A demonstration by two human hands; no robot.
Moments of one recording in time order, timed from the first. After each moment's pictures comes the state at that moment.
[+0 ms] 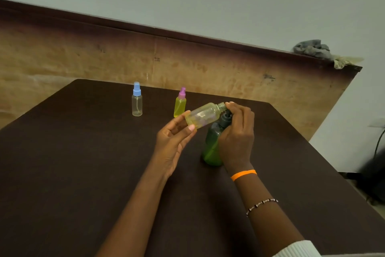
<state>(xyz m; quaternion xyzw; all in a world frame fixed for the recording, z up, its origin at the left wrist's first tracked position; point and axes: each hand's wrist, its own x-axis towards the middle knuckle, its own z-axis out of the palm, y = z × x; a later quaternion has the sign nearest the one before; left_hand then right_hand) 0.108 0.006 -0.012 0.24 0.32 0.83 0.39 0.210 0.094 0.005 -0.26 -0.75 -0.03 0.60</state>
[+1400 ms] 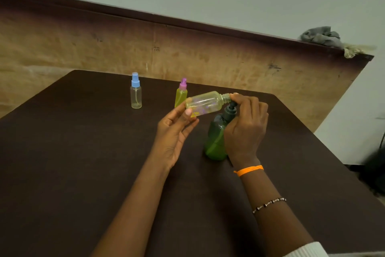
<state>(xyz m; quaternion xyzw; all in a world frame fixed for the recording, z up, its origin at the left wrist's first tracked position) 0.101 0.014 -0.008 0.23 0.31 0.83 0.41 0.209 0.098 0.009 -0.31 -0.73 -0.08 0.60</state>
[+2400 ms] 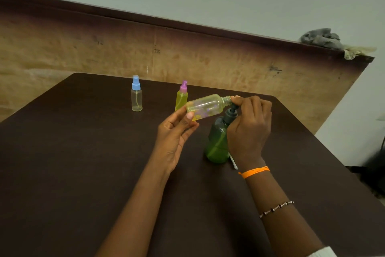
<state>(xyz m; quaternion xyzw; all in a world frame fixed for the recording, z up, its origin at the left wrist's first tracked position) 0.100 0.014 -0.010 0.23 0.33 0.82 0.40 0.211 0.101 0.015 -0.31 -0.73 -0.10 0.60</state>
